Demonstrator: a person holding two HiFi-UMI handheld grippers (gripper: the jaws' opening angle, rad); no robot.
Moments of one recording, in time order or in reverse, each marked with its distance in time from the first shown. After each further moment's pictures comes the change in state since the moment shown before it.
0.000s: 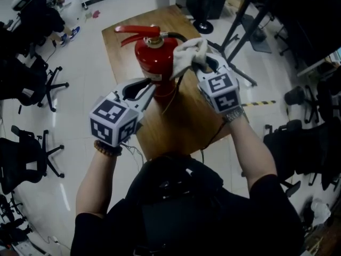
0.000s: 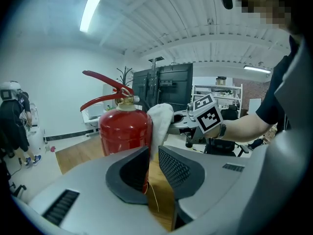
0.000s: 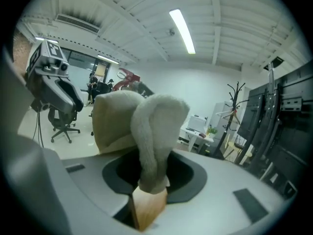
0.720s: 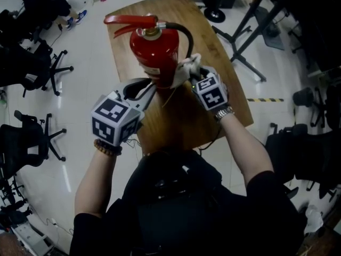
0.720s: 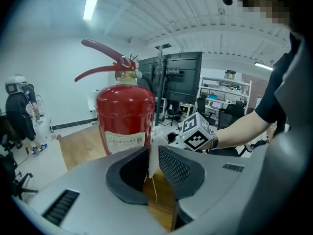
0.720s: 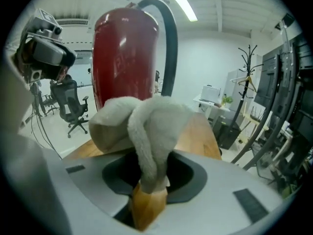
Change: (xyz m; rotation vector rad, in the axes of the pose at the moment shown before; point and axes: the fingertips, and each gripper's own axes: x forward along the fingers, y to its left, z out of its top) left arm 0.030 0.004 -0.039 -0.059 0.125 0.061; right arm 0.076 0.038 -0.141 0.086 0.256 0.170
